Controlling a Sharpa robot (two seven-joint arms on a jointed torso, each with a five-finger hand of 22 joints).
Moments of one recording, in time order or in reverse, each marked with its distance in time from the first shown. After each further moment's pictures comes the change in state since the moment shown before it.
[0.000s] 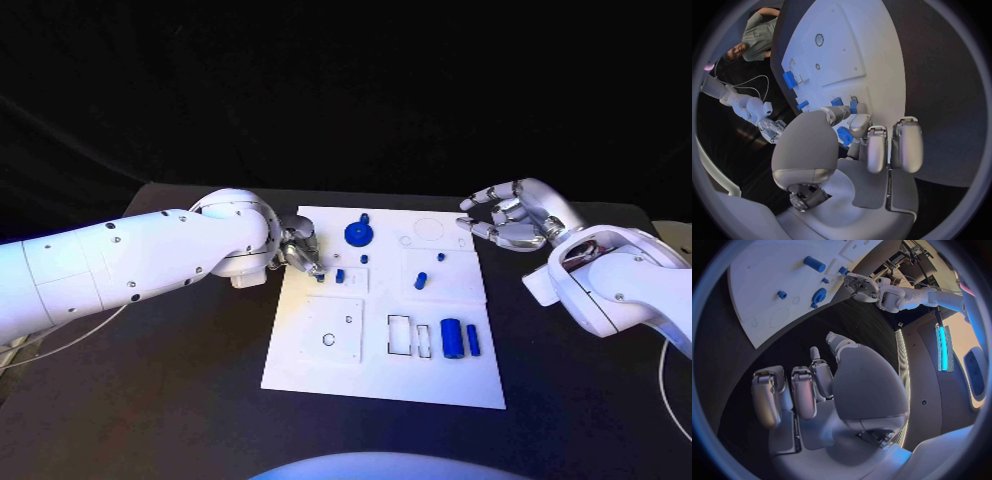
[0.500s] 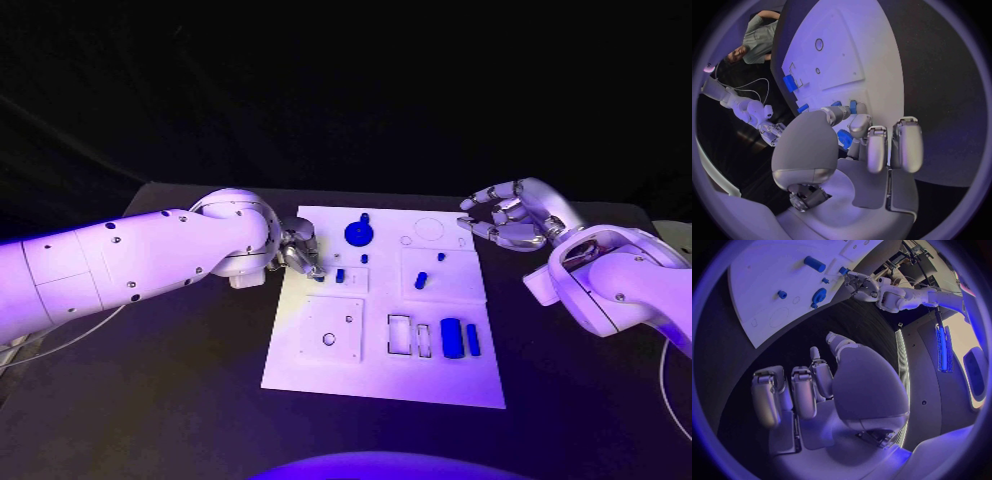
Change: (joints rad) left arm 0.000 -0.002 0.000 0.003 -0.008 0.030 0.000; left_hand 0.000 0.000 0.000 0.000 0.002 0.002 0.001 0.004 0.000 0.004 -0.004 0.000 0.004 0.000 0.000 0.000 0.000 0.000 0.000 0.000 0.000 0.000; right arm 0.000 0.000 0.000 0.000 -0.002 0.000 0.000; right_hand 0.000 0.000 0.000 0.000 0.004 0.000 0.000 0.004 0.000 0.000 0.000 0.000 0.001 0.000 0.000 0.000 0.001 0.000 0.000 0.000 0.000 0.000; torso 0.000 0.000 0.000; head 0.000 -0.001
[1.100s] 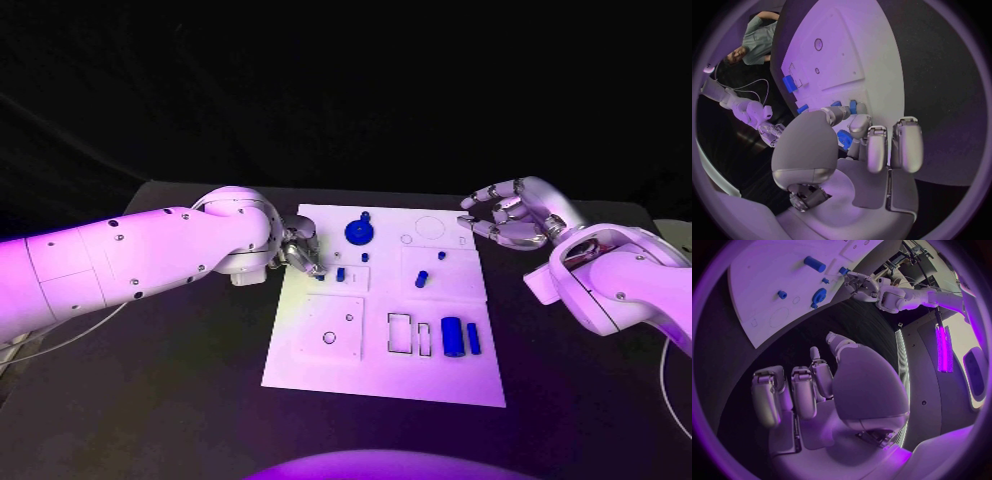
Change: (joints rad) left arm 0.001 0.009 0.001 -0.008 -0.006 0.009 -0.002; left_hand -0.008 0.005 0.008 0.008 0.000 0.001 0.000 0.004 0.006 0.004 0.003 0.004 0.003 -0.004 -0.004 0.000 0.000 0.000 0.000 0.000 0.000 0.000; right arm 0.000 0.000 0.000 0.000 -0.001 0.000 0.000; right_hand 0.000 0.000 0.000 0.000 0.000 0.000 0.000 0.000 0.000 0.000 0.000 0.000 0.000 0.000 0.000 0.000 0.000 0.000 0.000 0.000 0.000 0.000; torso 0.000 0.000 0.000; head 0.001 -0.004
